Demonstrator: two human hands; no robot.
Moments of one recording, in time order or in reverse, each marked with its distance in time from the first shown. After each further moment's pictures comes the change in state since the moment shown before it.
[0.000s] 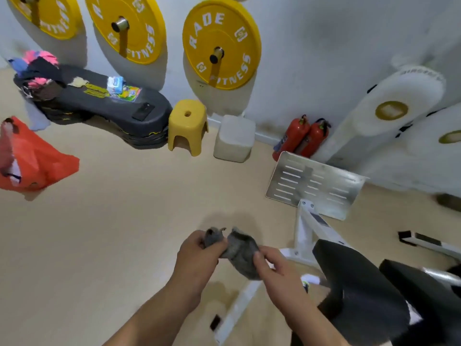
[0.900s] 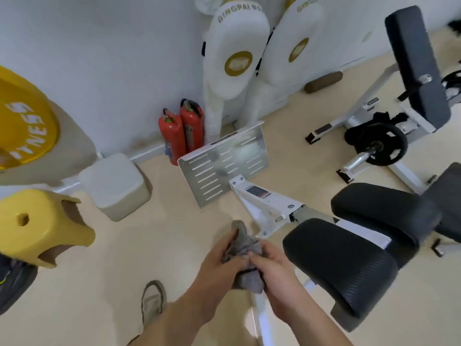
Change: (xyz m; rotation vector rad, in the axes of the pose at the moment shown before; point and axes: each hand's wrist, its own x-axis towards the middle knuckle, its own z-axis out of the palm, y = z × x) left_hand 0.208 0.131 0.217 0.562 -0.891 -0.061; right_hand 0.192 -0.038 -0.096 1.040 0.565 0.273
